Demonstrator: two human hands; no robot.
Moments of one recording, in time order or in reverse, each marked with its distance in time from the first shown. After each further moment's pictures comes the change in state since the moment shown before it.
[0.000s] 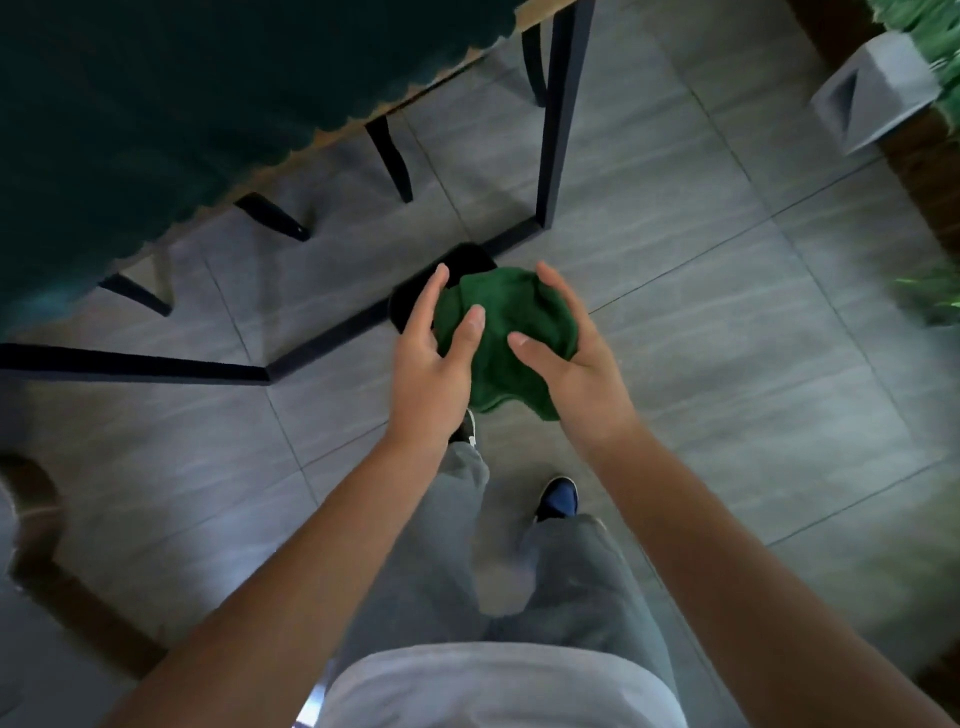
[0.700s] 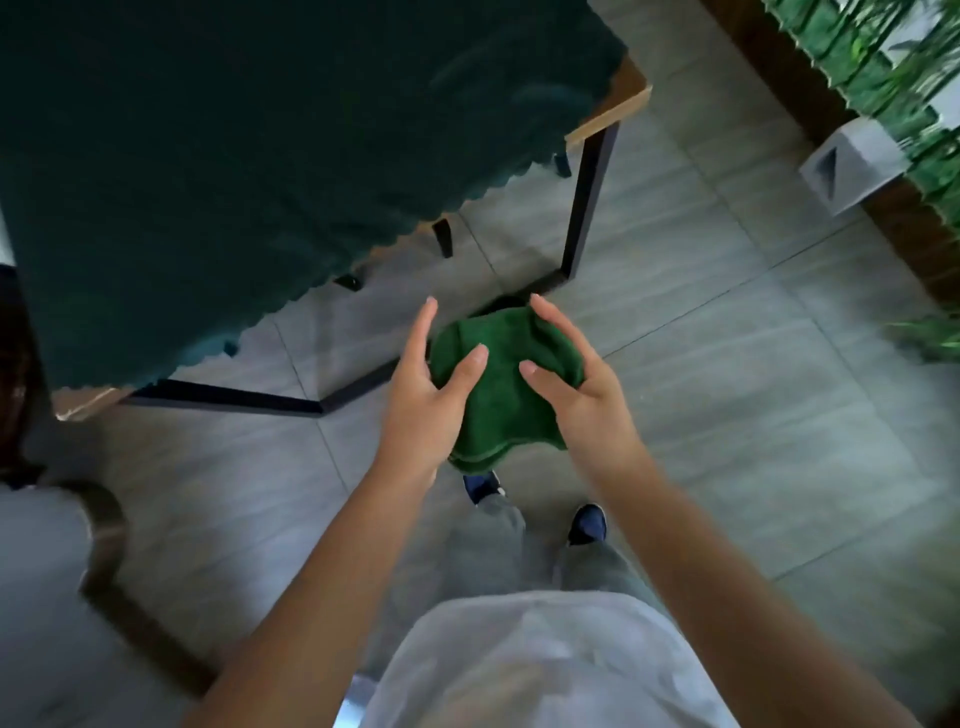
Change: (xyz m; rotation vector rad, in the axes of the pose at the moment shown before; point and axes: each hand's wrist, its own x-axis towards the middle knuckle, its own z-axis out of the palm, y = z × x) left_hand -0.049 0.107 -0.108 0.053 -0.021 -0.036; right_hand -0.072 -0.080 0.099 -0.039 -0.051 -0.039
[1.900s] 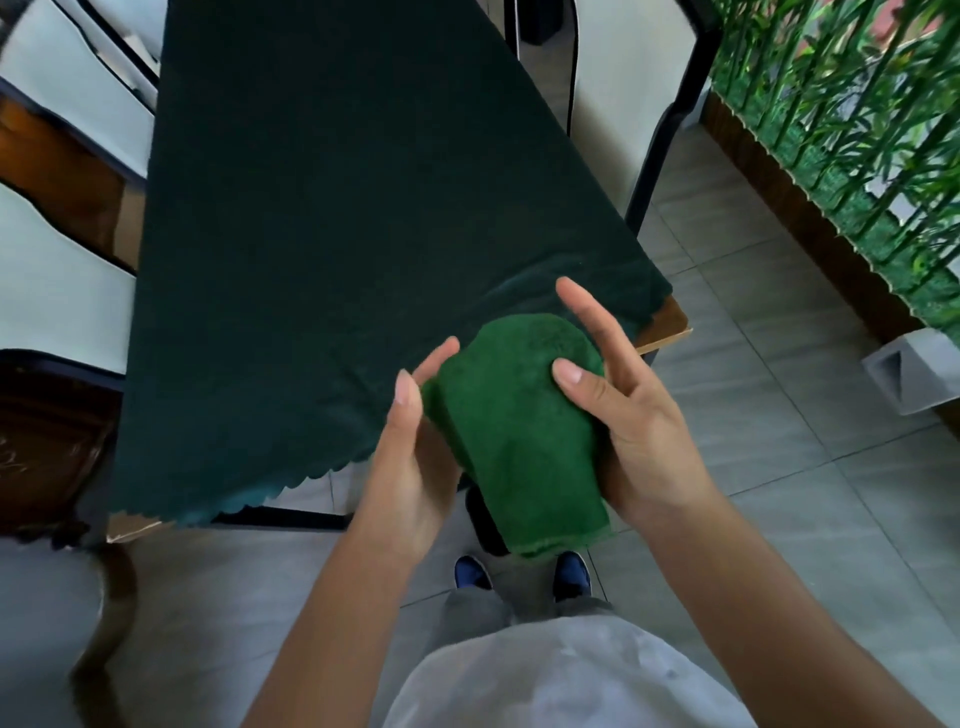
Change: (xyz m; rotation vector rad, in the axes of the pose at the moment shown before) left_hand 0.108 0.174 -0.007 -0.594 -0.027 0.049; right_hand 0.150 -0.212 0.026 0.238 -0.404 -0.155
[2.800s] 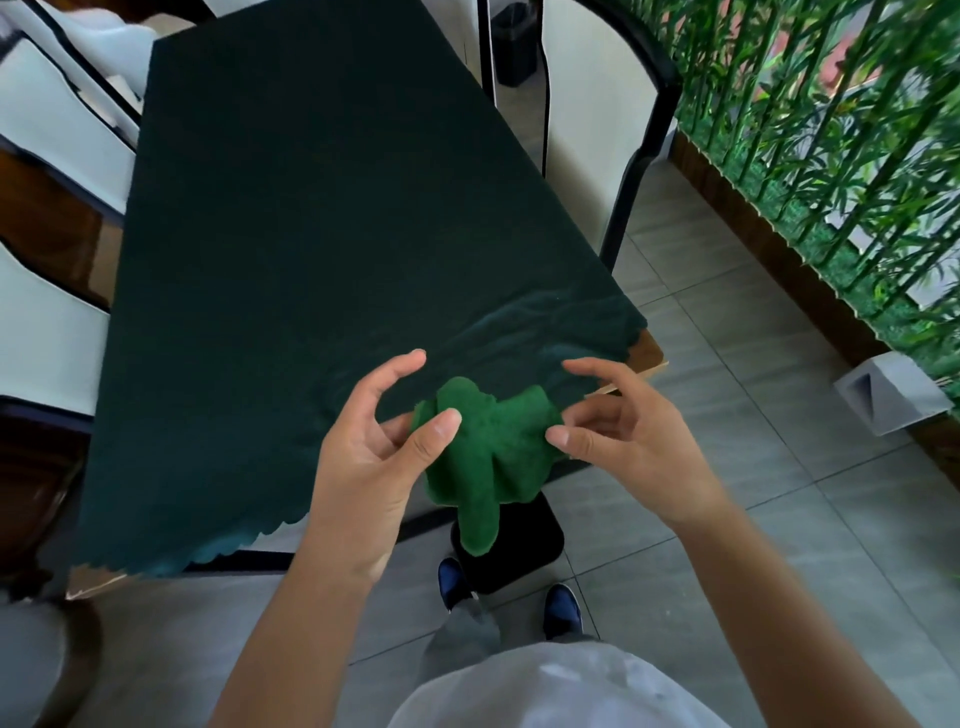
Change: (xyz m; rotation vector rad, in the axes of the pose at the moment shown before) left_hand 0.014 0.031 0.009 0.200 0.054 0.170; right_hand 0.021 -0.006 -0.070 -0.638 0.113 0.014
